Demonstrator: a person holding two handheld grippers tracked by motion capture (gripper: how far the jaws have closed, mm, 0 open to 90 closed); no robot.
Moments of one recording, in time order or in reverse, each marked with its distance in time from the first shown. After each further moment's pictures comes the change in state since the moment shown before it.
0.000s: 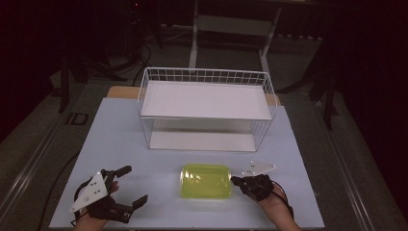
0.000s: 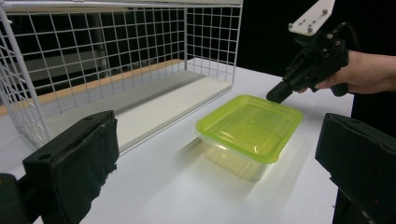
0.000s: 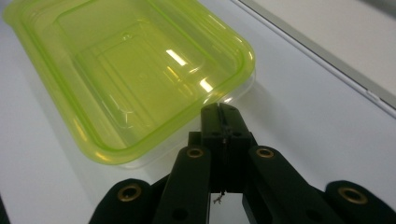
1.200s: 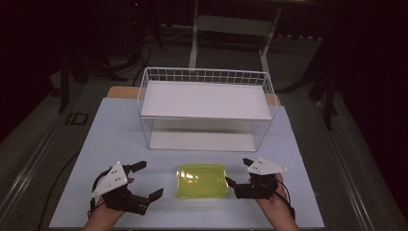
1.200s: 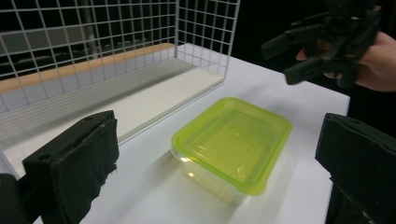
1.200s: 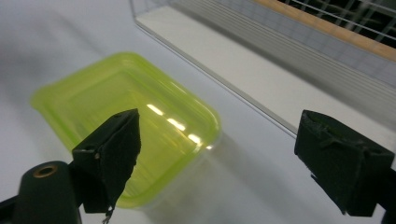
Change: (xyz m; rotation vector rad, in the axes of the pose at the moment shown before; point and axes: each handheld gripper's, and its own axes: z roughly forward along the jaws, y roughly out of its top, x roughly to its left) left arm -0.008 0.023 0.040 0.094 -0.021 -0.084; right arm 0.014 0.024 -0.033 -0.202 -0.104 0.020
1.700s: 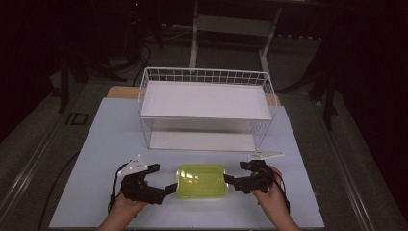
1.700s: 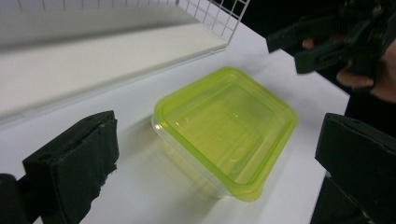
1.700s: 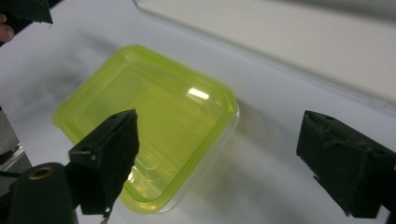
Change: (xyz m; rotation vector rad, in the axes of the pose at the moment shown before) left arm 0.008 -0.004 0.045 0.190 -0.030 -0.262; right arm -0.022 -0.002 0.023 0.145 0.142 0.300
